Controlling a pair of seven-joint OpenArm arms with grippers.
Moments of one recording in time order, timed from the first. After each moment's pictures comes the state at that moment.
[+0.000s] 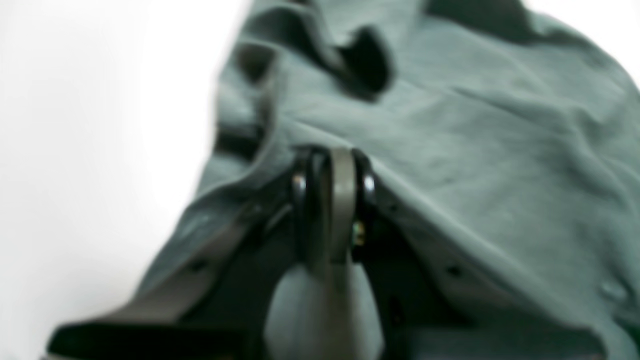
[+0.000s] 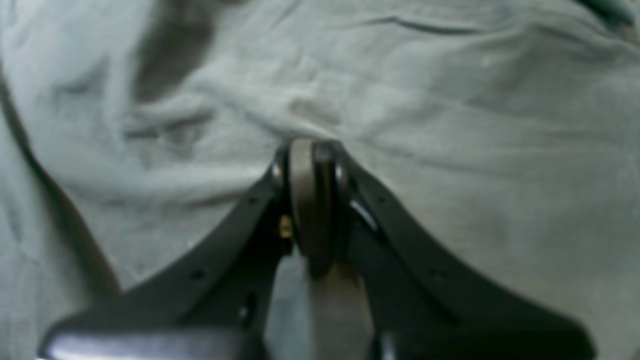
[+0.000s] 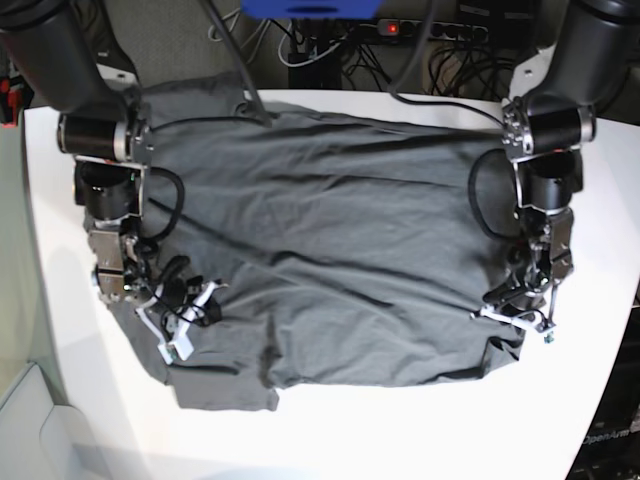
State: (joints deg) left arm -33.7 -14.0 -12.0 27.3 -15.4 -6.5 13.5; right arm 34.7 9.2 8.9 29.1 -6.1 37.4 -15.1
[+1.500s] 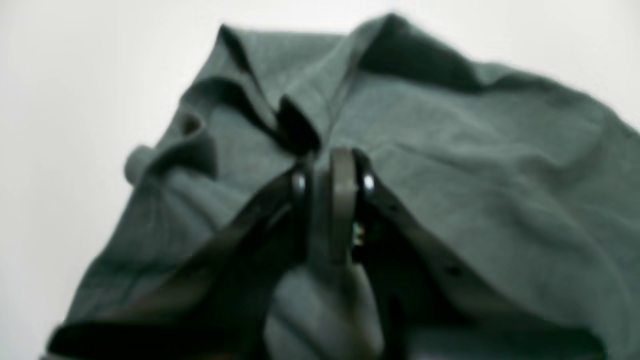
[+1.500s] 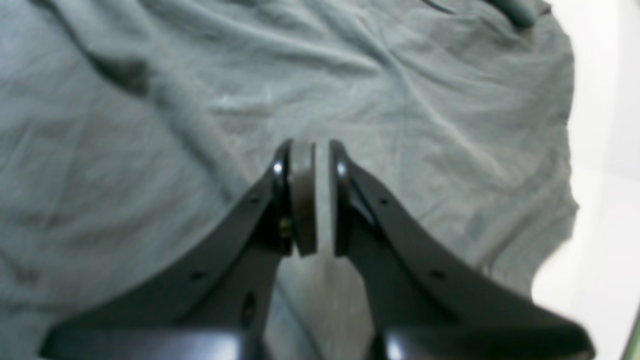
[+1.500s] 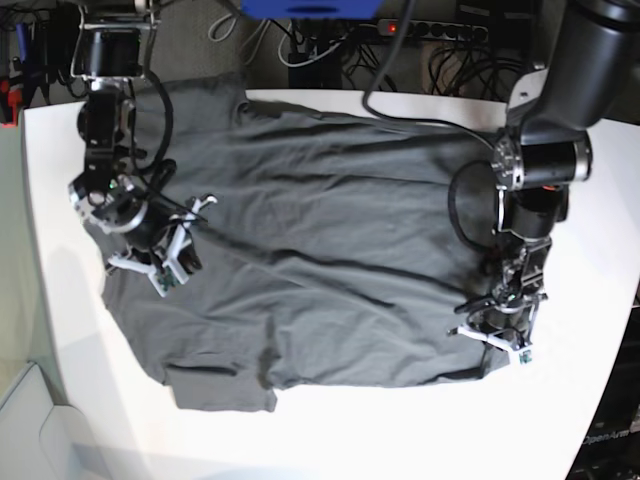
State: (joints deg) left arm -41.6 -10.8 -5.0 13.8 -14.5 -4.8 -4.1; right arm 1.0 8.3 9.2 87.8 -7.5 39.9 -27.3
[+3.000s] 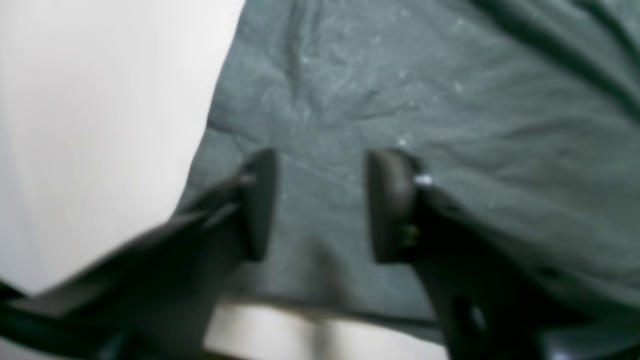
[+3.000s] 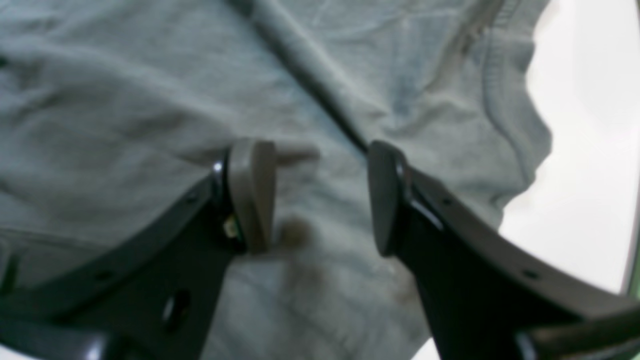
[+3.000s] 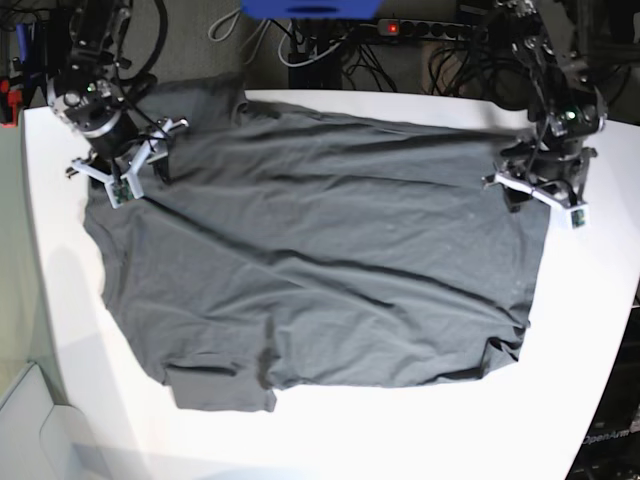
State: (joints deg) left arm 14.4 -4.3 -25.1 106.9 -15.0 -5.2 49.6; right arm -18.9 2.2 24.5 101.1 -7.2 40.1 -26.9
